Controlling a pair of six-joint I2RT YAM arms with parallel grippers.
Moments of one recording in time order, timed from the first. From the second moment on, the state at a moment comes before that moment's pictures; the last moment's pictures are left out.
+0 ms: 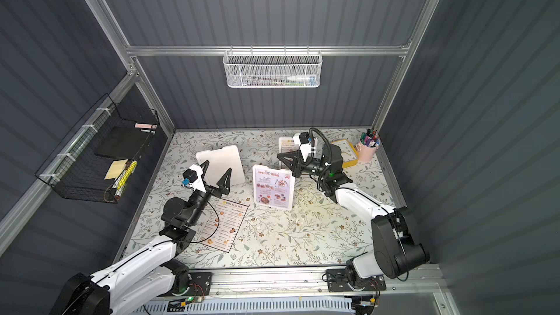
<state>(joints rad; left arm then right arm) -0.42 0.95 0.29 0.91 -0.02 -0.08 0.36 1.45 0.84 0.60 -0.85 0.29</state>
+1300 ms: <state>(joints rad) -0.42 1.53 0.37 1.14 0.42 -0.15 0.47 1.19 0.45 0.32 -0.42 0.40</state>
